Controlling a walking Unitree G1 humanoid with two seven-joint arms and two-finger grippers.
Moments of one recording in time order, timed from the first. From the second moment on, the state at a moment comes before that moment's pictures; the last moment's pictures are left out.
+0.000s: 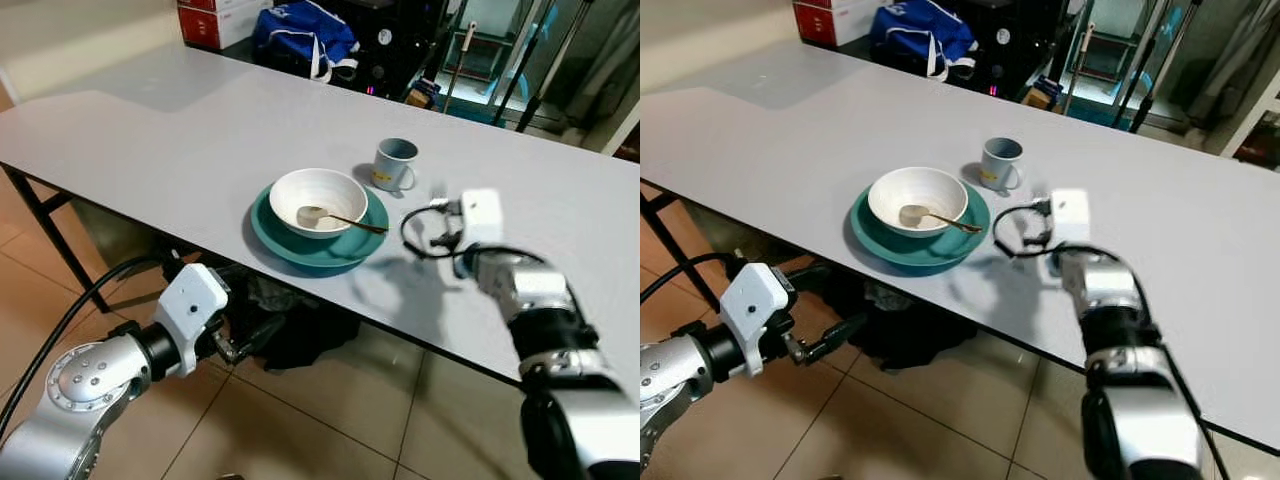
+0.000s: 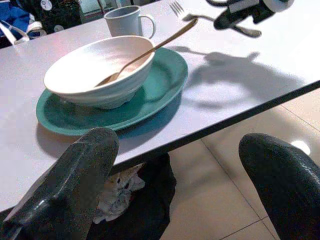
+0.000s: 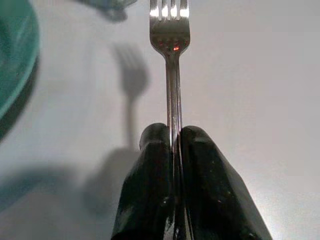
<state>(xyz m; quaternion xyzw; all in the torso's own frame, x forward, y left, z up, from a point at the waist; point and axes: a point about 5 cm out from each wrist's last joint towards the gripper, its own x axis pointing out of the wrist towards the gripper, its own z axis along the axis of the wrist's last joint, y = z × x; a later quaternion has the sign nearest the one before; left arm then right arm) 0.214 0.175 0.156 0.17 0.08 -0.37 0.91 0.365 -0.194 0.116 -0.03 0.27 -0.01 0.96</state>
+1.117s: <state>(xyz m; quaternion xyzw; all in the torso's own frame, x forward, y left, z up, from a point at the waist) 0.220 0.217 0.174 0.21 0.10 -0.30 0.92 0.345 -0.104 0.176 -0.02 0.31 0.19 0.93</state>
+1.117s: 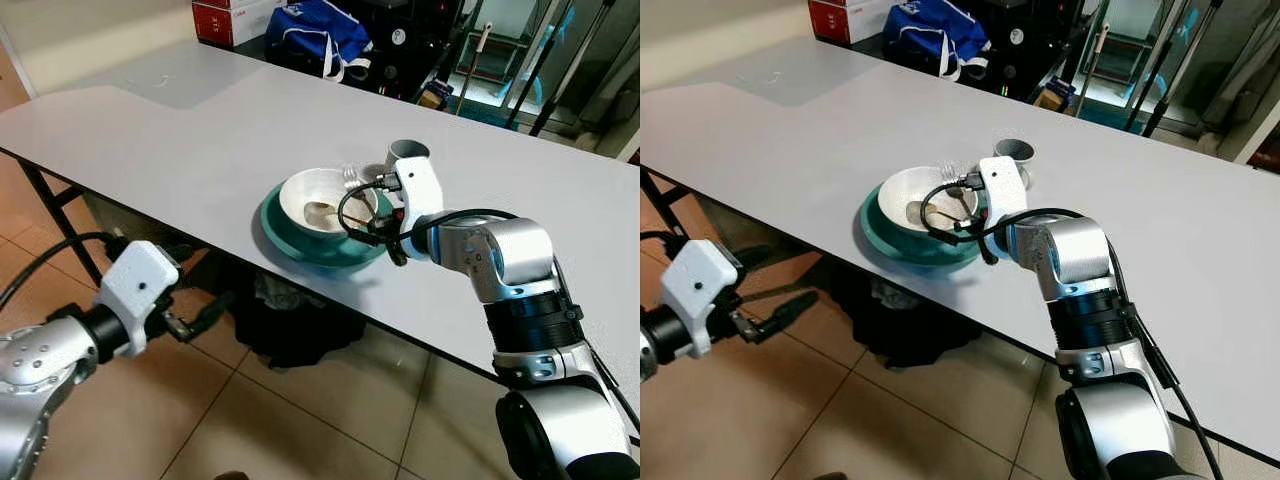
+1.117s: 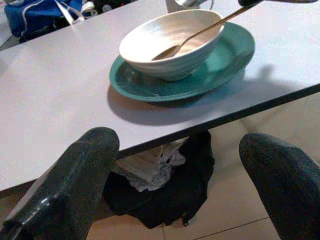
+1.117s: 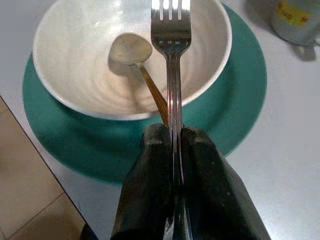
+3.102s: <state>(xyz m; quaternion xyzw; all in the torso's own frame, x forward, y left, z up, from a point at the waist) 0.218 0.204 0.170 0.19 0.09 -0.32 0.92 0.399 -0.091 0.189 -0.14 0.31 0.26 0.90</state>
